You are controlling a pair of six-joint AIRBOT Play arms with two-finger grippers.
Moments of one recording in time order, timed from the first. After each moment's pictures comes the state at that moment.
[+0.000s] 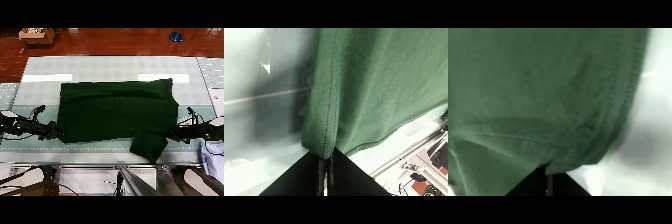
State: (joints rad) left arm 0.44 -1.32 0.53 0.93 -1.30 -1.04; right arm -0.40 -1.07 0.41 -0.98 1.14 1.27
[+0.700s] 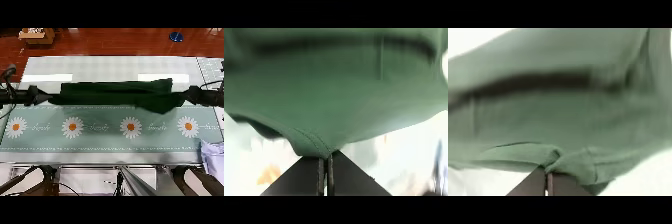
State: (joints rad) left arm 0.41 -1.18 0.91 0.65 -1.27 -1.07; right arm -0.34 -0.96 0.82 -0.83 1.04 1.26
